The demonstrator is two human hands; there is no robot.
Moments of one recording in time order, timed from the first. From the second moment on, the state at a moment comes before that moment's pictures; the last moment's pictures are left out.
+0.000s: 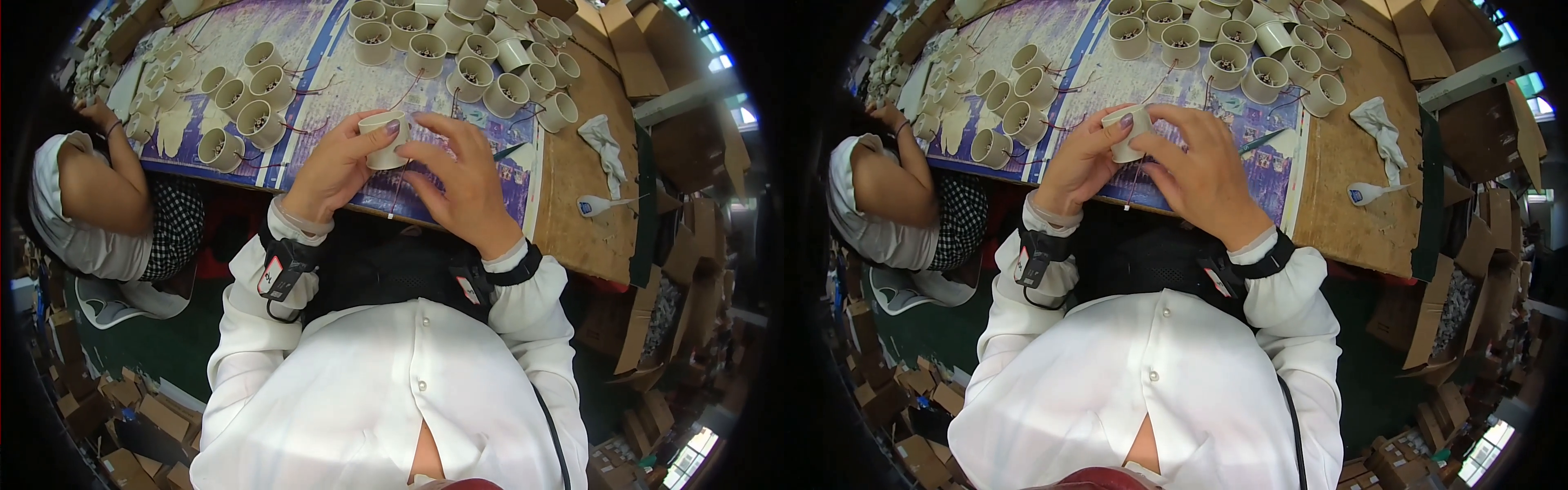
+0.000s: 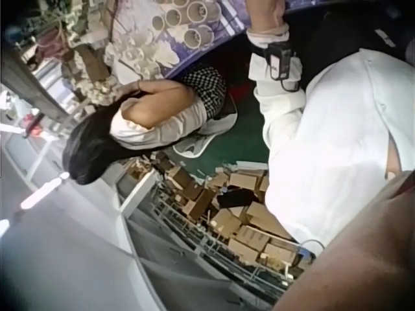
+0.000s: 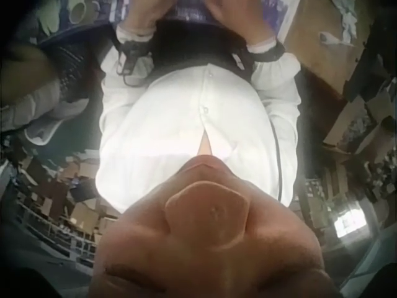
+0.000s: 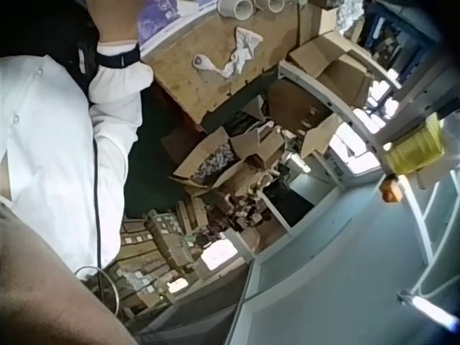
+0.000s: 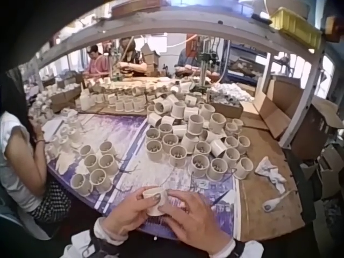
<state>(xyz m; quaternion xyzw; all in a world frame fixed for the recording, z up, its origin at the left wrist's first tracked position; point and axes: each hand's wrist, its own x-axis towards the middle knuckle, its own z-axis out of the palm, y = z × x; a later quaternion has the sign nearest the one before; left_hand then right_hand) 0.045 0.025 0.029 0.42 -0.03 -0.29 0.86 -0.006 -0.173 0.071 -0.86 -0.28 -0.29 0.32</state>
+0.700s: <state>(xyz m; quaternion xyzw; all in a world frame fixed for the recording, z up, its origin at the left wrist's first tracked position) 0.029 0.019 0.043 0.46 -0.19 -0.23 0.84 -0.026 -0.166 0.056 -0.55 -0.18 -0.08 0.81</state>
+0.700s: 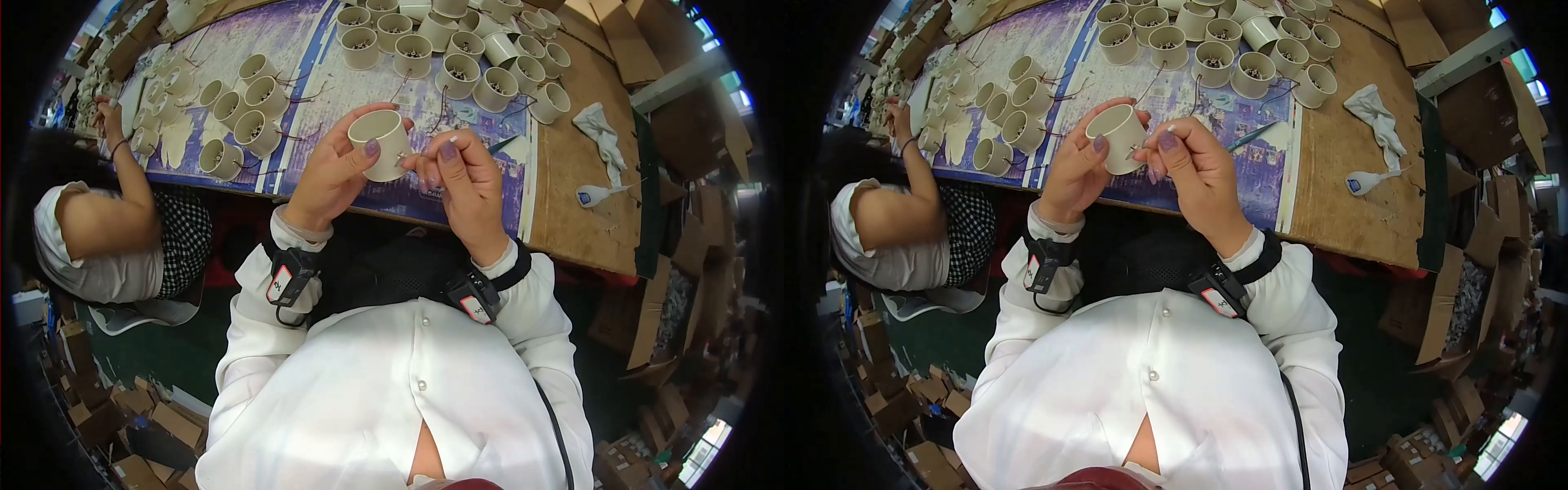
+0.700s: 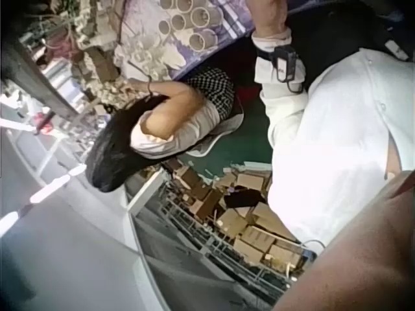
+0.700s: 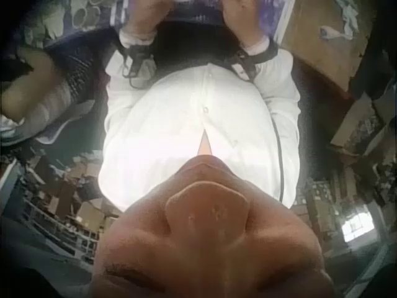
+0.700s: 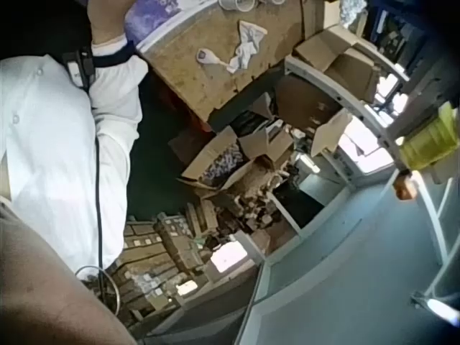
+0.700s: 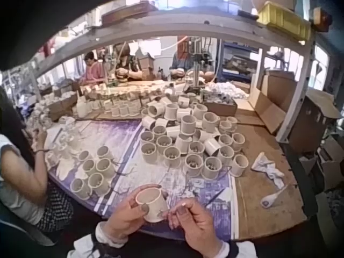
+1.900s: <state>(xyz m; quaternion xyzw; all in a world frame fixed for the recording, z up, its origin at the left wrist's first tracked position) 0.034 0.008 0.034 0.32 0.04 -0.36 0.88 0.007 -0.171 0.040 -0.70 -0.09 -0.09 0.71</state>
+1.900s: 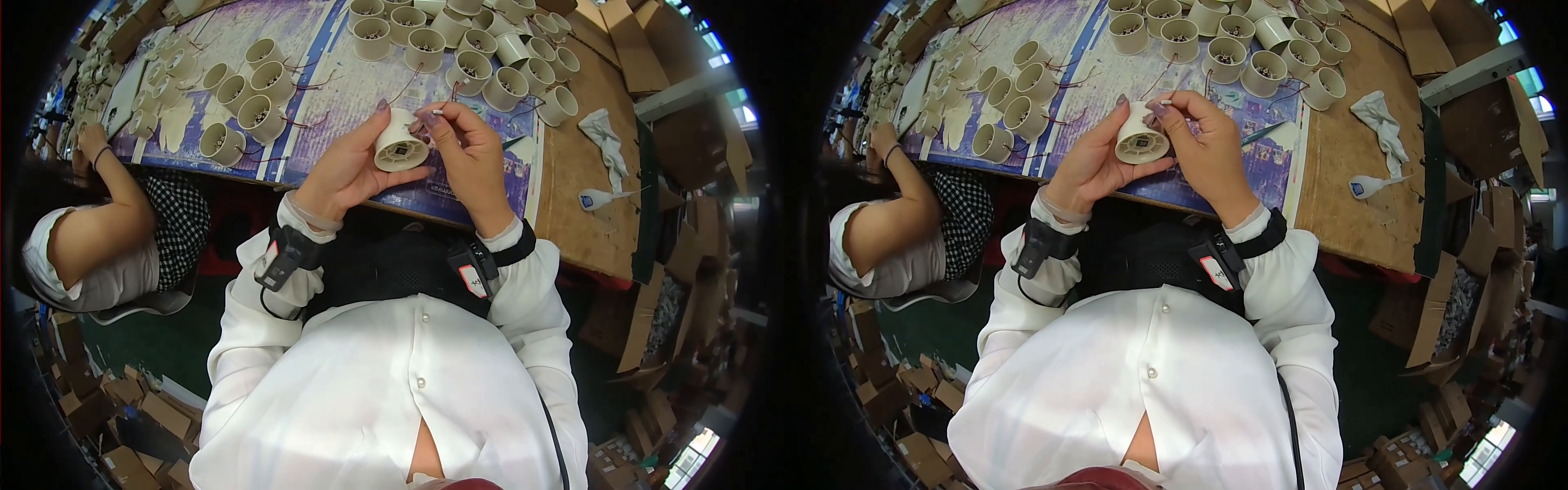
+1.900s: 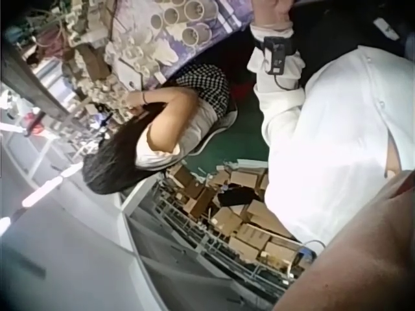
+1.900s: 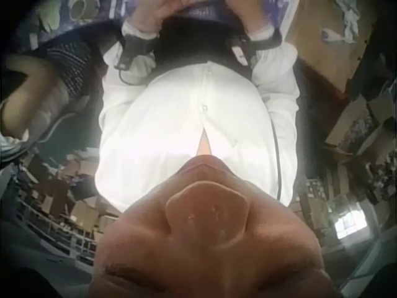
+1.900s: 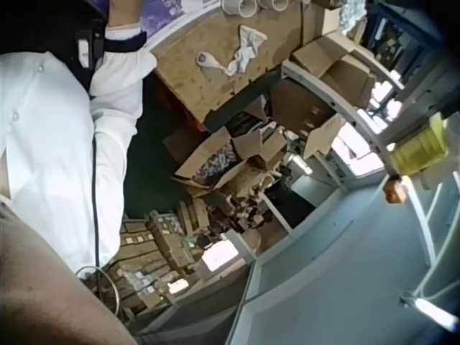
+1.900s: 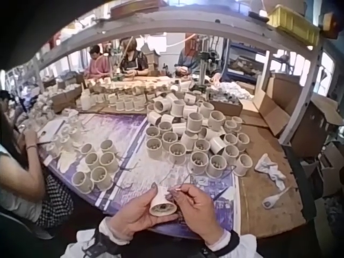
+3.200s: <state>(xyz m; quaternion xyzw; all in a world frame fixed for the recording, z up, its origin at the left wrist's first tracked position) 0.014 0.005 0.003 0.78 -0.35 0.17 0.50 -0.022 -0.275 0.053 -0.96 -0.25 -0.15 0.05</state>
